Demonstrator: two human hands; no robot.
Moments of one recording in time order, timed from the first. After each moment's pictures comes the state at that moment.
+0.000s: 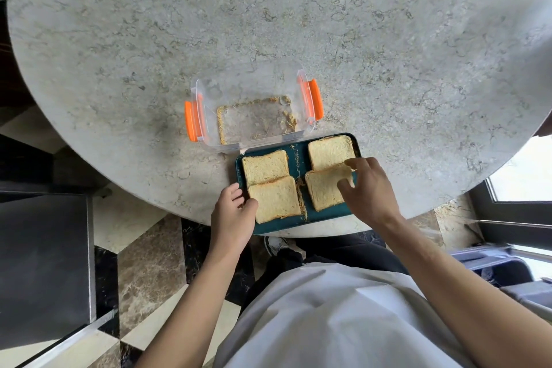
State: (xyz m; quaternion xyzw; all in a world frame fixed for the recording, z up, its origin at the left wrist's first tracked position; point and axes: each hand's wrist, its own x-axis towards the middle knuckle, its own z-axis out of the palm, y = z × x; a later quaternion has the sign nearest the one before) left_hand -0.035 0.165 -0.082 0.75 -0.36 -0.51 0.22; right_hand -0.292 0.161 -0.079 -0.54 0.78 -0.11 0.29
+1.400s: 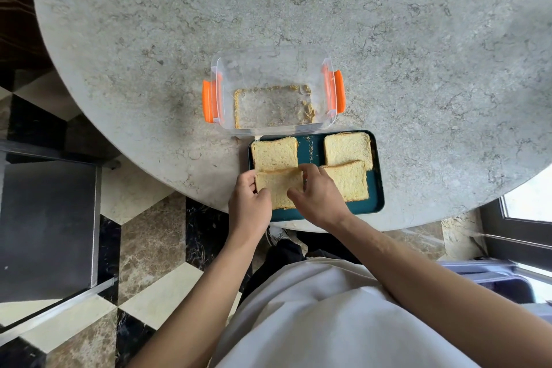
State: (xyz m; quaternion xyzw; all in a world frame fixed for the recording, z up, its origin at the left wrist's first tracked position) left_hand -0.054 0.168 -0.088 0.77 -0.35 -0.48 0.24; right_hand -0.199 0.152 -0.085 -0.56 0.70 -0.07 0.45
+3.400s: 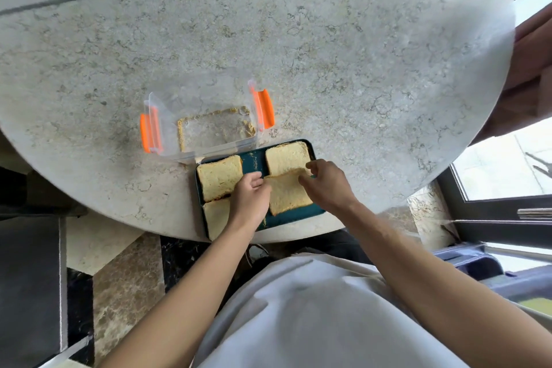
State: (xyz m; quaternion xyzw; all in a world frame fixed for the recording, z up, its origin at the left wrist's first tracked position) left_hand -0.148 0.141 -0.085 0.71 -0.40 -0.55 0.18; right_hand -0.322 0.146 -0.085 -0.48 0.77 -0.14 0.39
